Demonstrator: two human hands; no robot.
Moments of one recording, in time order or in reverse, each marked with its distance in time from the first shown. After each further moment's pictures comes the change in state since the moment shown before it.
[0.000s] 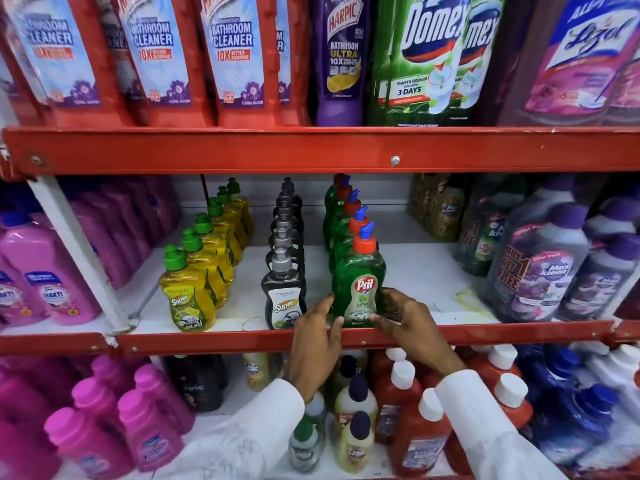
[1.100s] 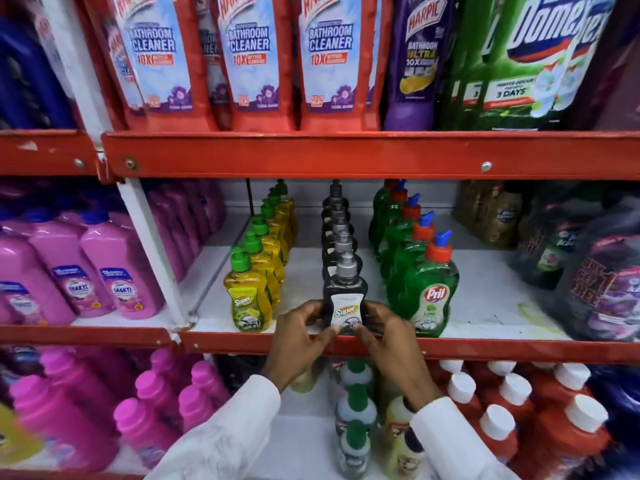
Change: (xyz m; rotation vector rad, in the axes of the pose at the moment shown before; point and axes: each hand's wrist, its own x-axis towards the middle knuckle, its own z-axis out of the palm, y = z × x) left_hand 0.007 -0.086 -0.093 -0.109 -0.039 -0.063; right_hand 0.002 -0.067 0.113 -0.093 0.041 -0.040
